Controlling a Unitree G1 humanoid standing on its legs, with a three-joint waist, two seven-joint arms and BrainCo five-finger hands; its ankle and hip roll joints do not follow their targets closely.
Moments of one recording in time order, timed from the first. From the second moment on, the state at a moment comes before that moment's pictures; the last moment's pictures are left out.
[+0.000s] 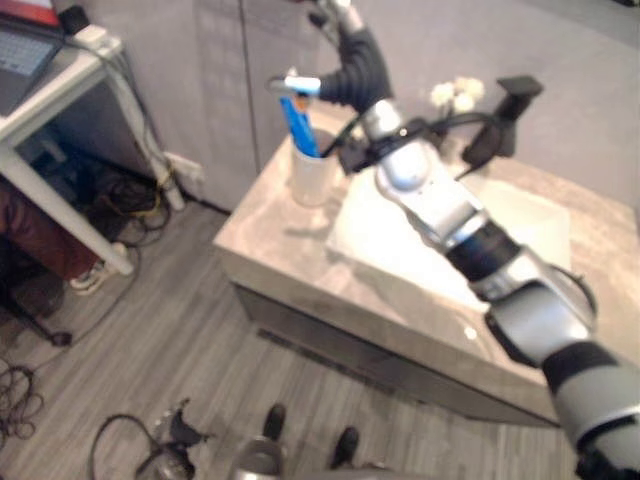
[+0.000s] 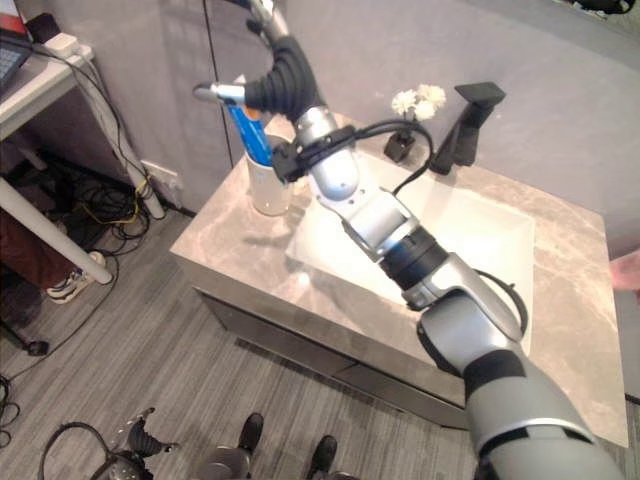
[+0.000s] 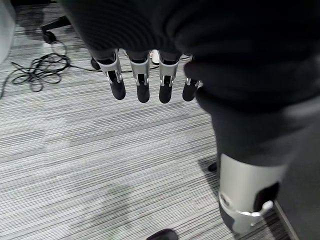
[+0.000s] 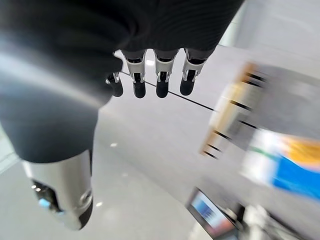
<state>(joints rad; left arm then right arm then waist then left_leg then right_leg) 0.04 0.42 -0.31 1.02 0.28 -0.05 0.37 -1.19 -0.46 0.56 0.23 0.27 -0.20 -0.34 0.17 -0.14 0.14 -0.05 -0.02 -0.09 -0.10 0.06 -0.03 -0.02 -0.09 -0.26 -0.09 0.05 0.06</state>
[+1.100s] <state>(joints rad) 0.02 0.35 -0.26 1.15 0.28 -0.04 0.27 0.09 -0.69 -0.60 1.19 0.32 -0.18 -0.76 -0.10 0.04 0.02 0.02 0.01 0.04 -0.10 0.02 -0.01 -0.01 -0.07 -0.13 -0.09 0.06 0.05</state>
